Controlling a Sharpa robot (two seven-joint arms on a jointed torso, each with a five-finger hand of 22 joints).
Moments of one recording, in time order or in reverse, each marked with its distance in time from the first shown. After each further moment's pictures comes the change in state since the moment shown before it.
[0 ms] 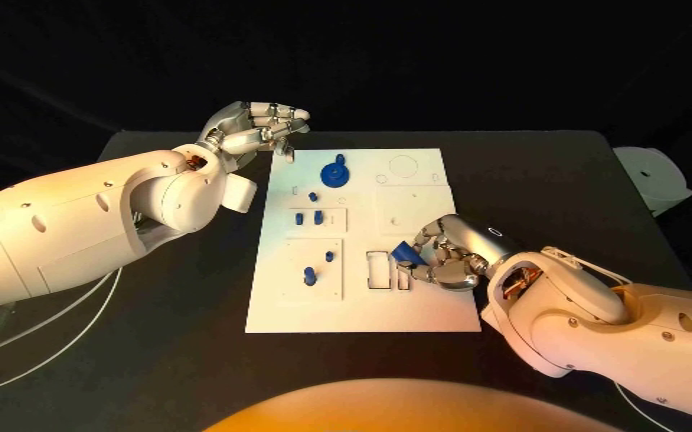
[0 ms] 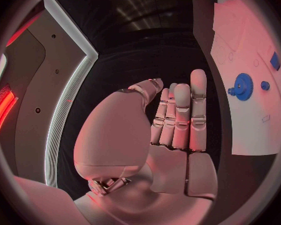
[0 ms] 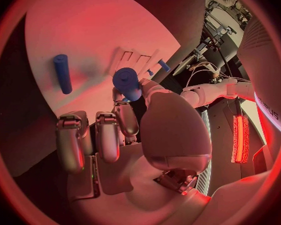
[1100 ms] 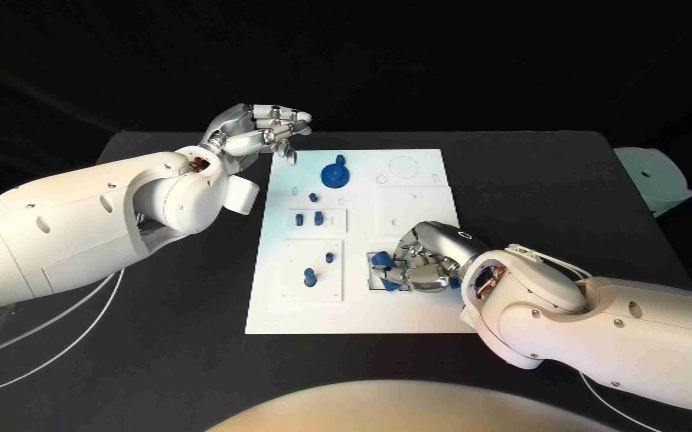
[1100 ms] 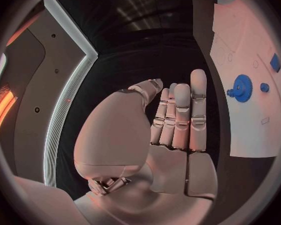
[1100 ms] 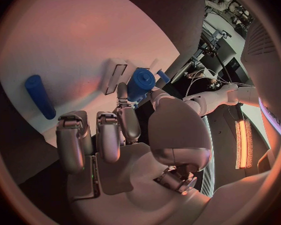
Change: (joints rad) left arm 0.000 0.007 -0.003 -0.005 0.003 0.004 -0.001; left_hand -0.005 0.005 0.000 0.000 0.000 0.000 0.000 0.006 0.001 -0.007 0.000 0.005 0.001 0.000 0.000 0.000 -0.002 0.000 0.000 0.000 0.000 -0.001; right arm -0.004 0.109 0.000 -0.078 0.017 0.088 -0.012; right_hand -0.210 0.014 -0.073 -0.001 -0.050 0.074 -0.056 0.055 0.028 0.025 -0.010 0.036 0.000 0.000 -0.007 0.004 0.000 0.000 0.000 -0.007 0.000 0.001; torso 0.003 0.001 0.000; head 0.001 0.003
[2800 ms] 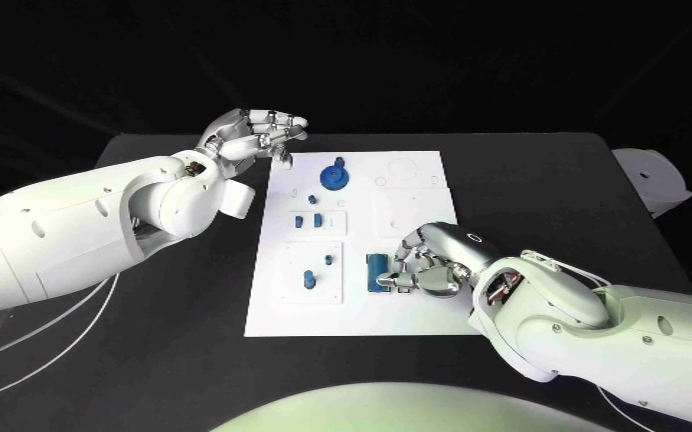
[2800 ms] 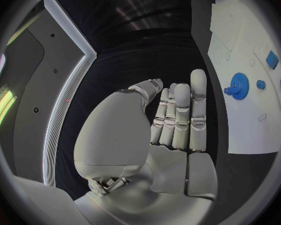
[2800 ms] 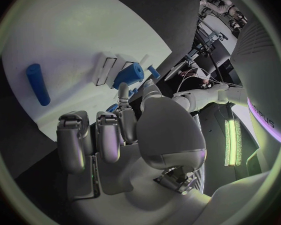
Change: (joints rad) left arm -0.001 -0.010 -0.006 -0.001 0.001 0.006 -0.005; left_hand -0.003 0.003 0.000 0.000 0.000 -0.004 0.004 0.000 0.001 0.000 0.000 0.000 0.000 0.000 0.000 0.000 -0.002 0.000 0.000 0.000 -0.004 -0.001; right arm -0.002 -0.064 0.000 0.067 -0.046 -0.043 0.064; right_hand 0.203 0.081 -0.291 -0.003 -0.088 -0.023 0.001 0.035 -0.007 0.012 -0.002 0.026 0.001 0.000 0.000 0.010 0.000 0.000 0.000 -0.007 0.000 0.000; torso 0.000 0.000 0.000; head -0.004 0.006
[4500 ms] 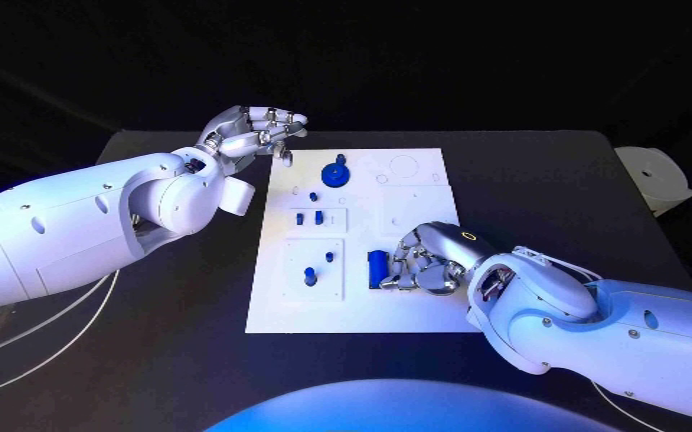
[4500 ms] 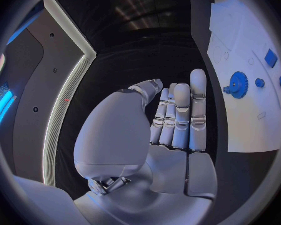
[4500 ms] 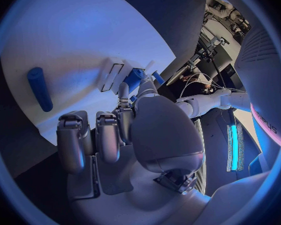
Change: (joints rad) left arm 0.000 -0.005 -0.001 0.000 0.001 0.001 -0.001; left_hand -0.001 0.001 0.003 0.003 0.000 0.000 0.000 0.000 0.001 -0.003 0.003 0.004 0.000 0.000 0.000 0.000 0.000 0.000 0.000 0.000 0.000 -0.001; right arm -0.003 0.030 0.000 -0.037 -0.014 0.047 -0.013; right_hand 0.098 0.005 -0.079 0.002 -0.087 0.003 -0.003 0.000 -0.018 0.000 0.000 -0.005 0.144 0.000 0.000 0.000 -0.001 0.000 0.000 0.000 0.000 0.000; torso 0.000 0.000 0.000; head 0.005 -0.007
